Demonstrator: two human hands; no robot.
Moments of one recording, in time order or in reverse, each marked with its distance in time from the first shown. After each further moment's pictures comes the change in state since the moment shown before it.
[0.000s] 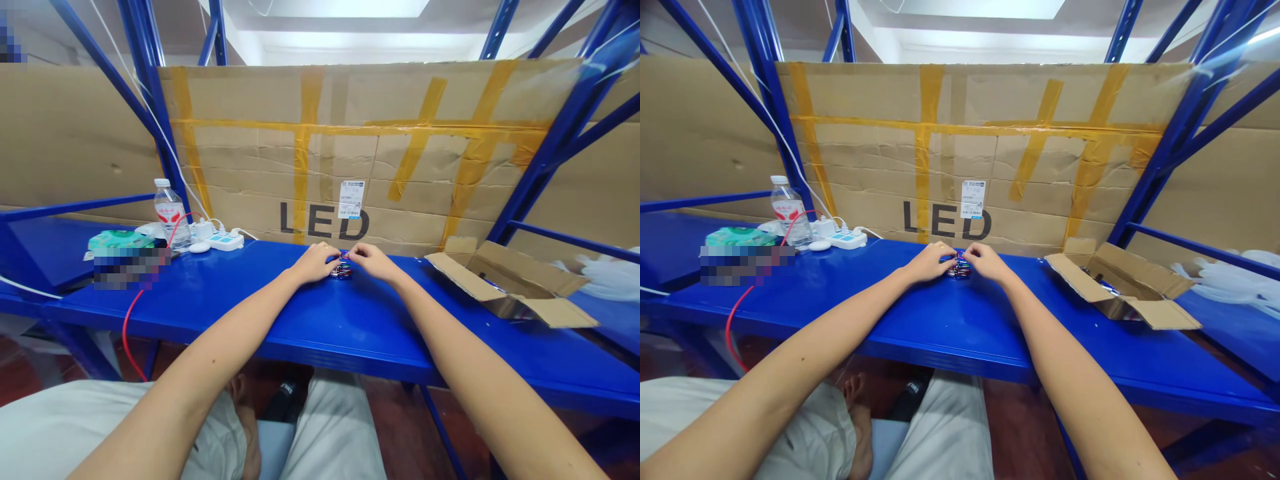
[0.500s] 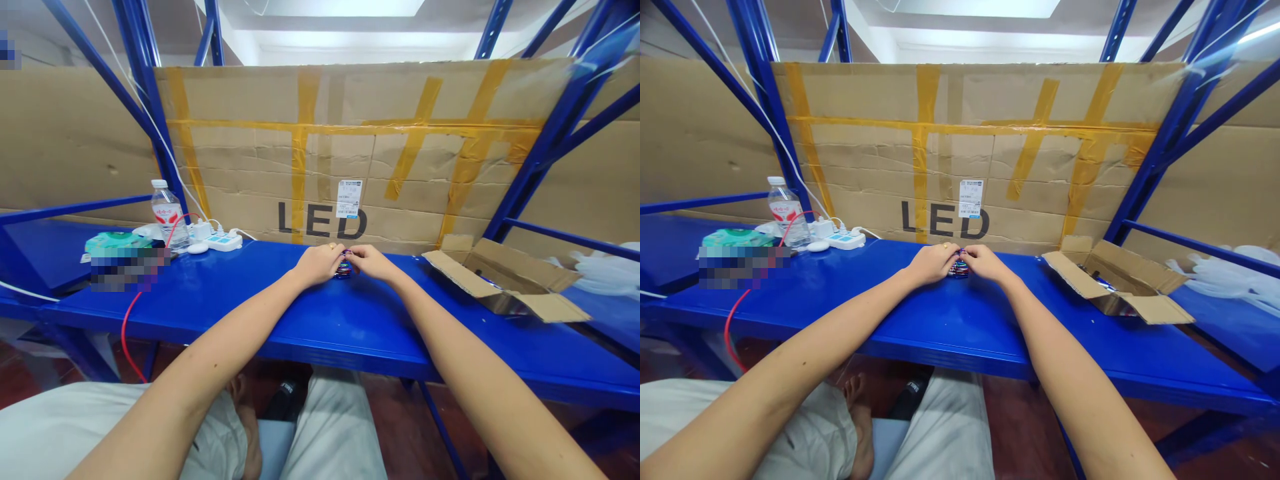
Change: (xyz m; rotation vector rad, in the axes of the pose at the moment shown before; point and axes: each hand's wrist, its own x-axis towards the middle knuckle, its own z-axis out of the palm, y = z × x) left_hand -0.003 0.033 -0.008 0.302 -0.055 -0.064; right_hand -0.008 -0.016 -0.001 -0.096 -0.140 -0.028
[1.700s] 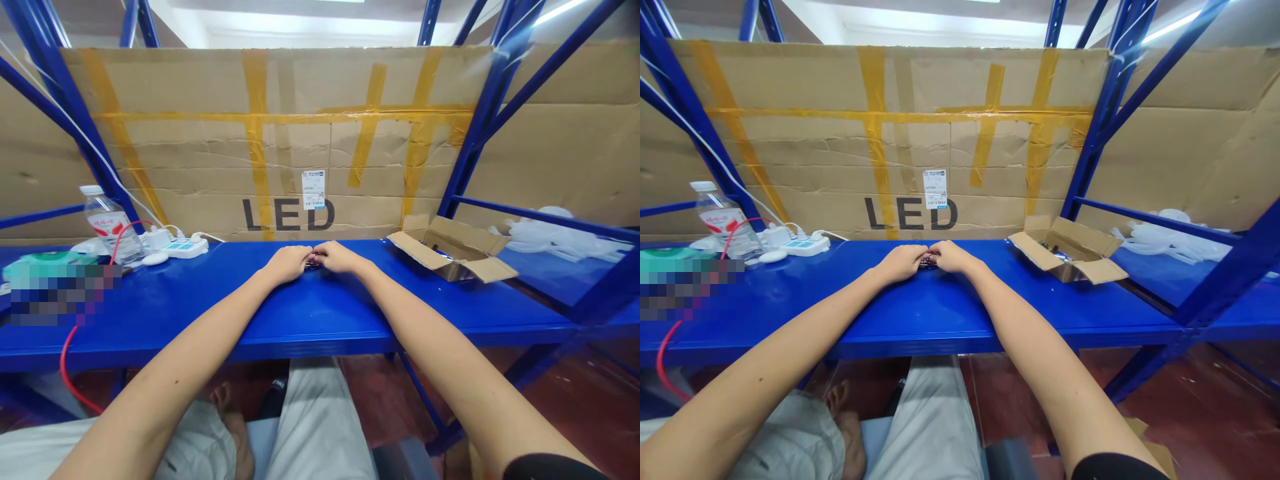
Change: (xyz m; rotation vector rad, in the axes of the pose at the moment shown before) left_hand 0.004 -0.007 0.009 -0.019 -0.133 0.083; right_hand -0.002 0.002 0.006 -0.267 -0.084 -0.069
